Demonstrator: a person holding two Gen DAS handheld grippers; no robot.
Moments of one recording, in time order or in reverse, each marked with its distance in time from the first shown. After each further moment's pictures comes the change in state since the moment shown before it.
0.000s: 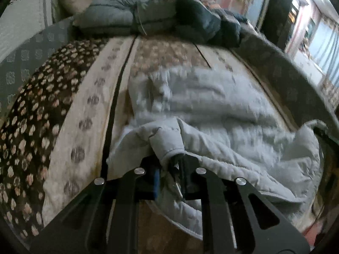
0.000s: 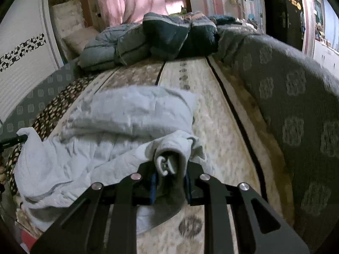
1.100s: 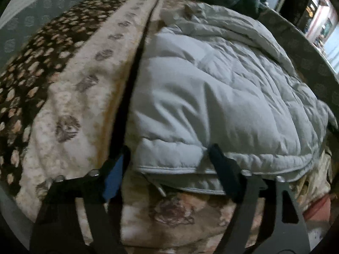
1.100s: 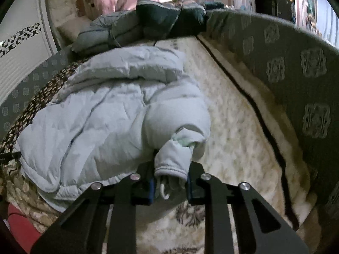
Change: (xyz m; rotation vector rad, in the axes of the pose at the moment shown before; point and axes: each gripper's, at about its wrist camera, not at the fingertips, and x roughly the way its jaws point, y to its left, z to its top) left arm 0.004 0.065 -0.178 -0.056 0.209 0.040; right arm -0.035 0.007 -0.139 0.005 0.054 -0.075
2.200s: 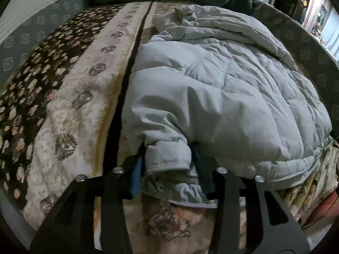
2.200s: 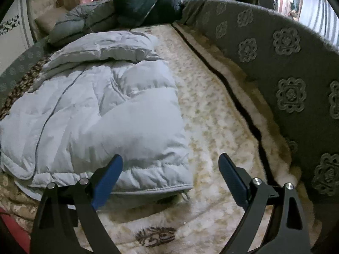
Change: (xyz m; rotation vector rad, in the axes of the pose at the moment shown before) left arm 0.003 -0.020 0.009 0.058 -0.044 0.067; right arm 0.007 -0.020 -0.047 0.056 0.106 -0.134
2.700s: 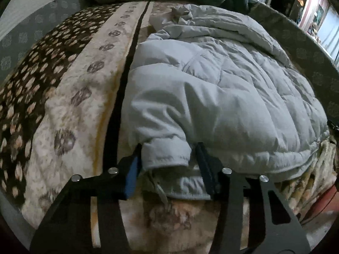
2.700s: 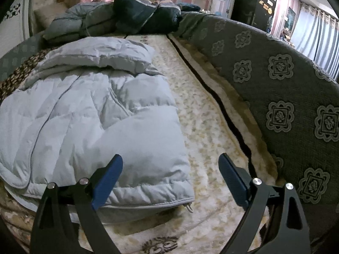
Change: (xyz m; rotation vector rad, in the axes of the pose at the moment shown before) left arm 0.001 0.001 -0.005 0.025 0.003 -0.039; right arm -0.013 0.033 0.014 -0.064 -0.070 -0.159
